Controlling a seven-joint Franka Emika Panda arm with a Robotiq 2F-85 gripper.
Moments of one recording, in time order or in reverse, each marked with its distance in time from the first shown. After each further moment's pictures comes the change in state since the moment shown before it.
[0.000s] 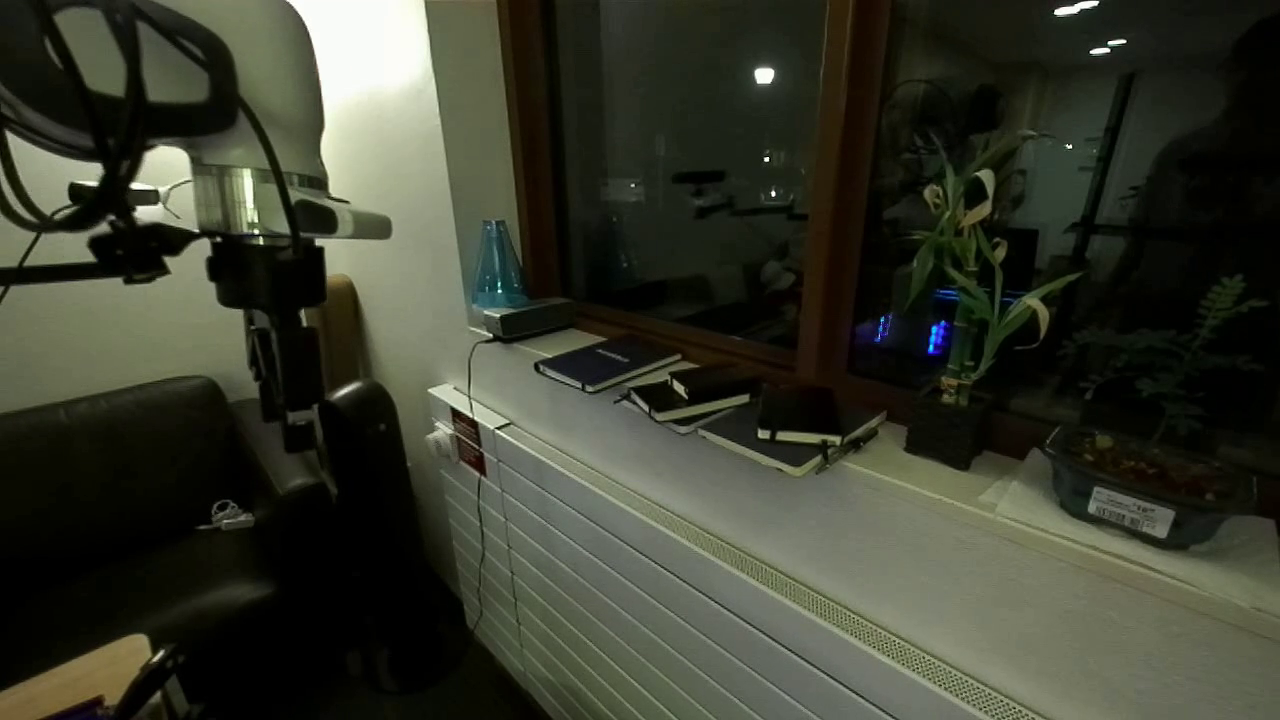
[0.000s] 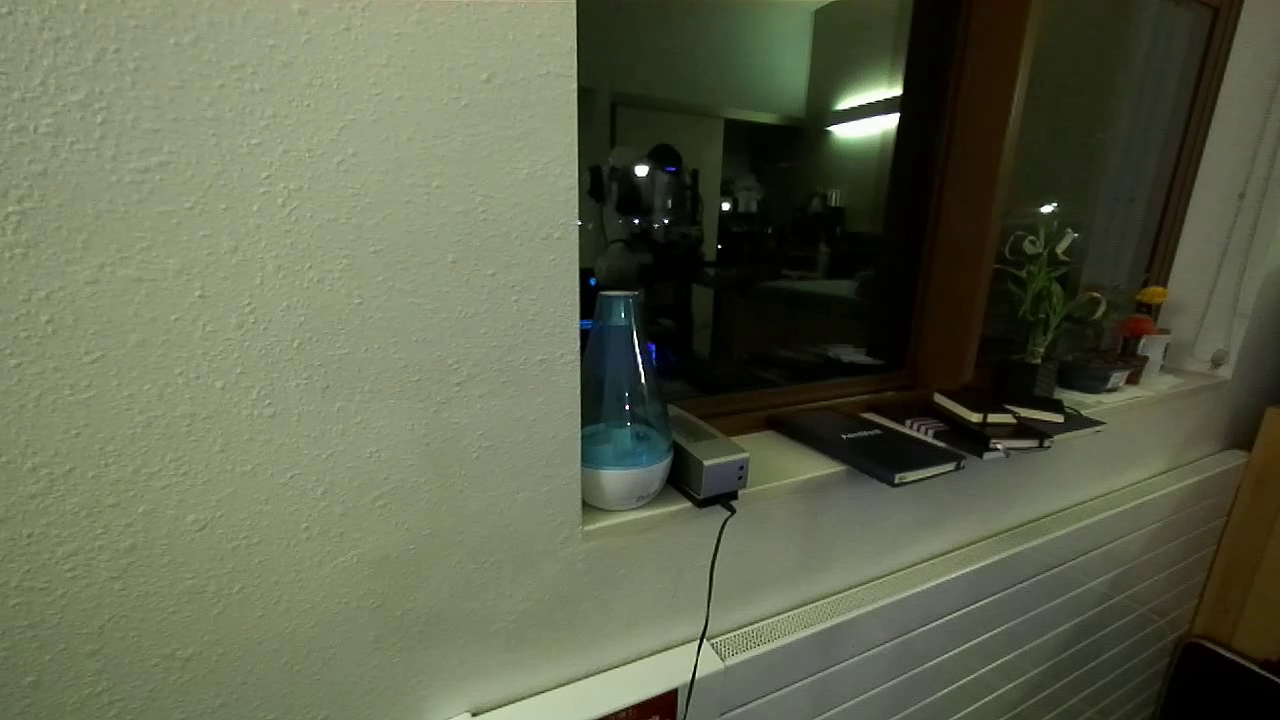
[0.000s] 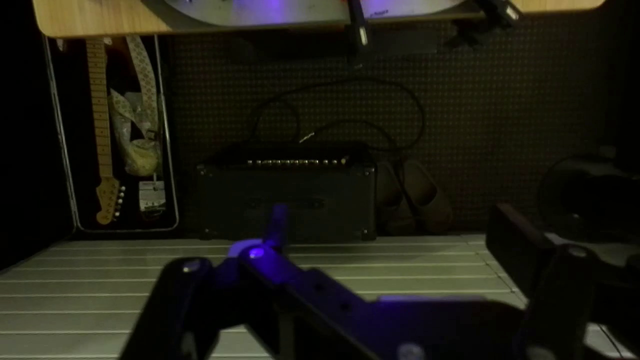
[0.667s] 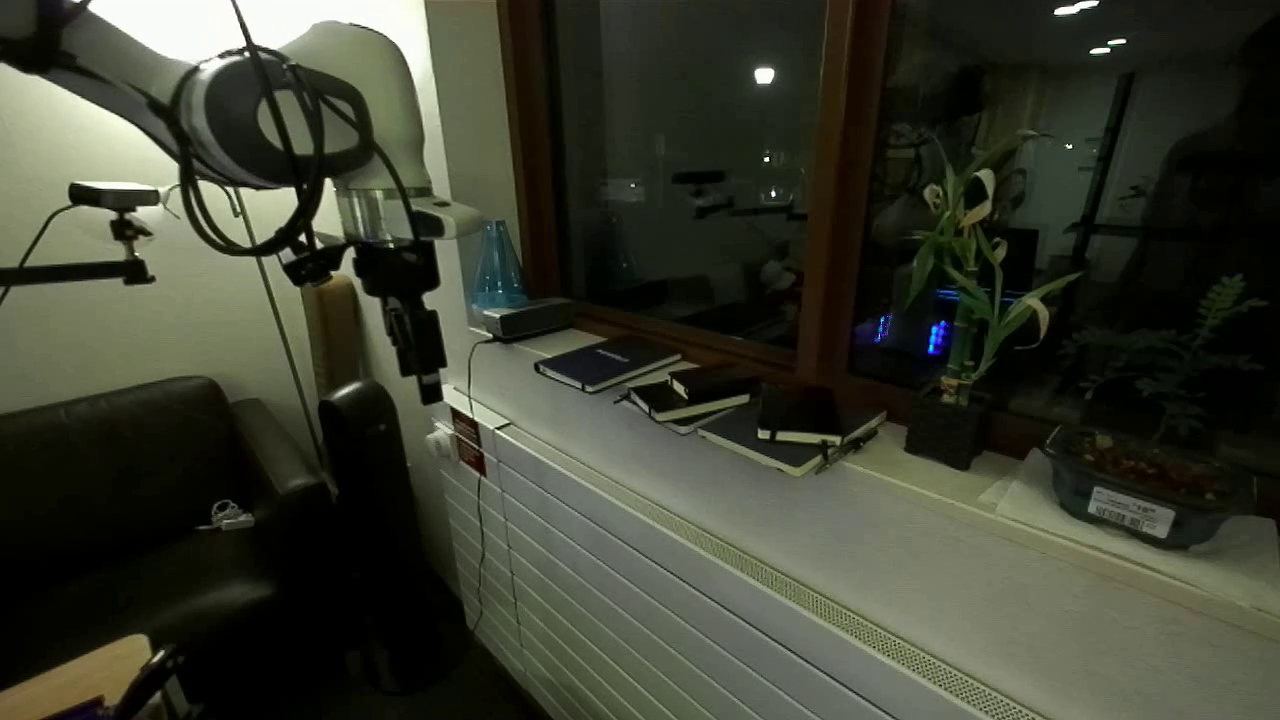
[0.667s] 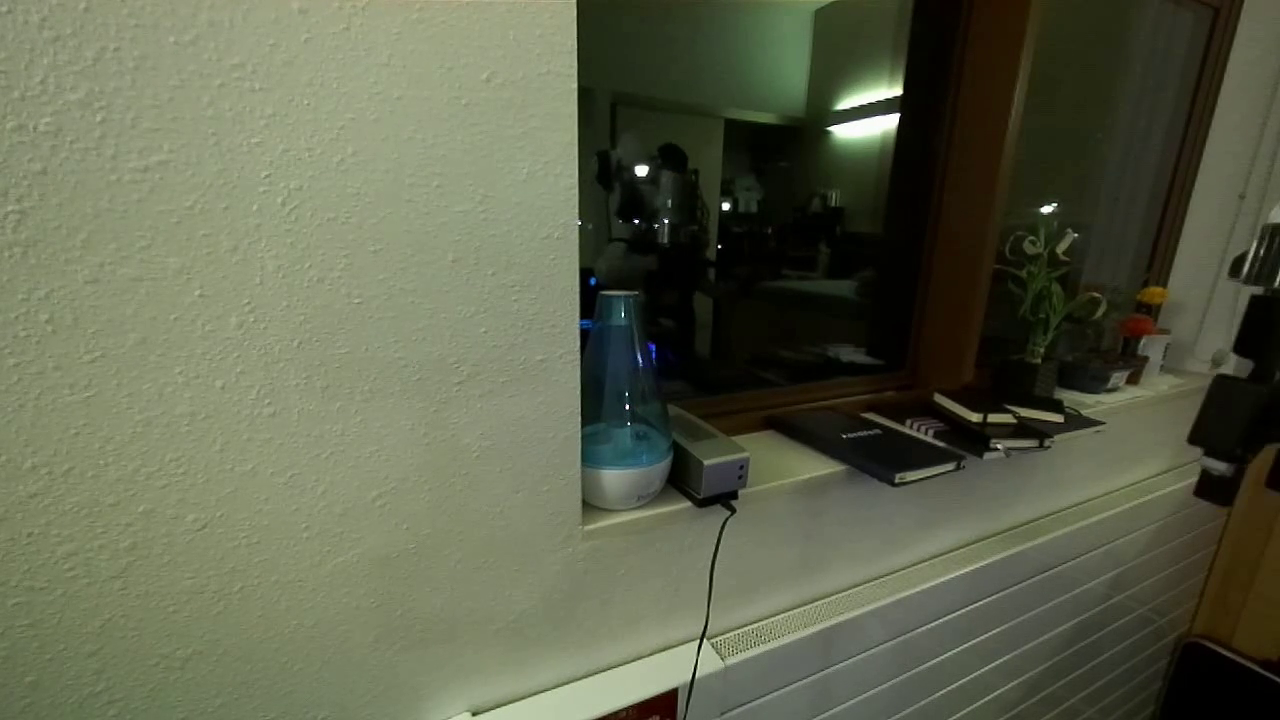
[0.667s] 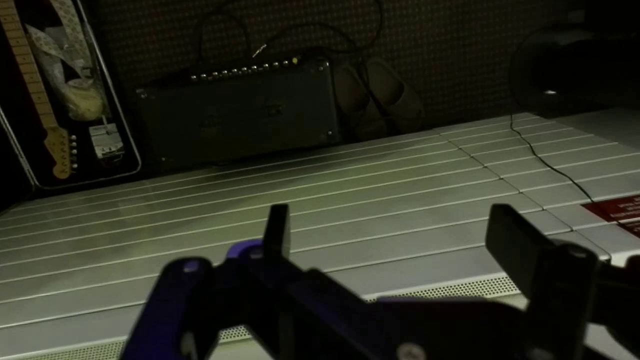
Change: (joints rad) arm 0.005 0.359 0.056 0.204 0.070 0.328 0.168
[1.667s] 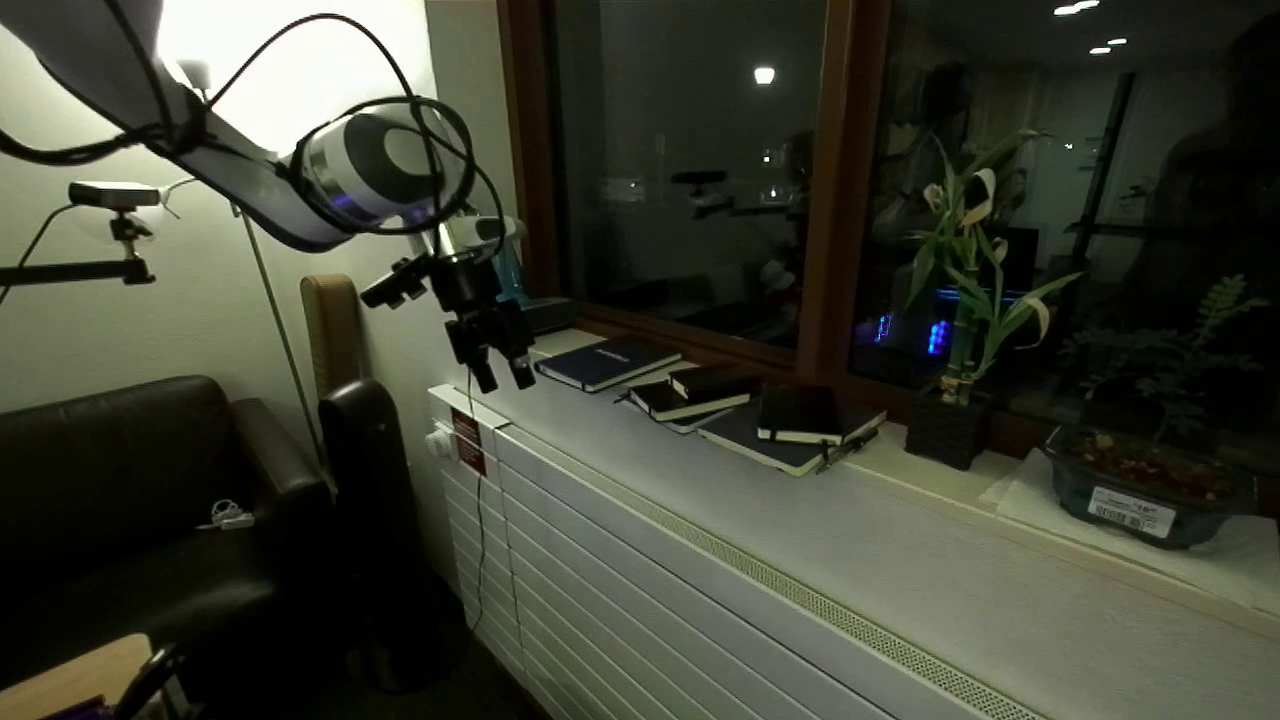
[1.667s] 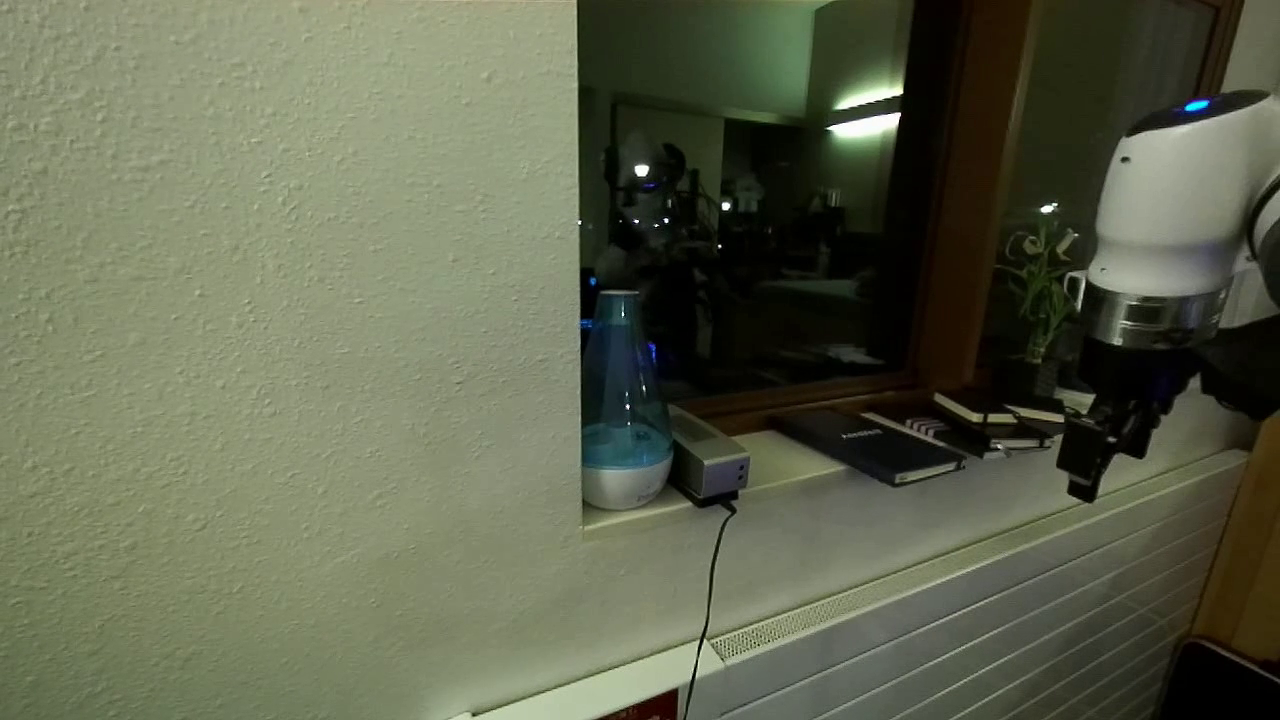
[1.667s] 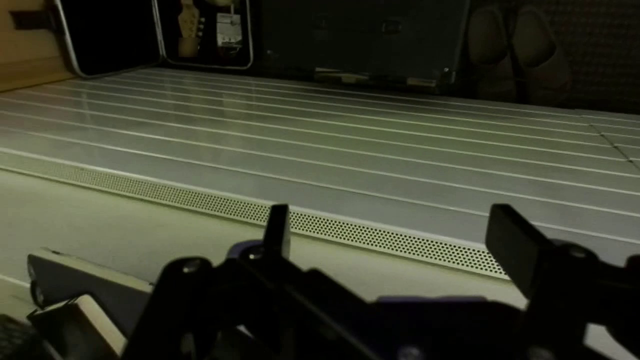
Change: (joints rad) arm 0.028 0.331 0.057 0.245 -0.504 0.045 0.170
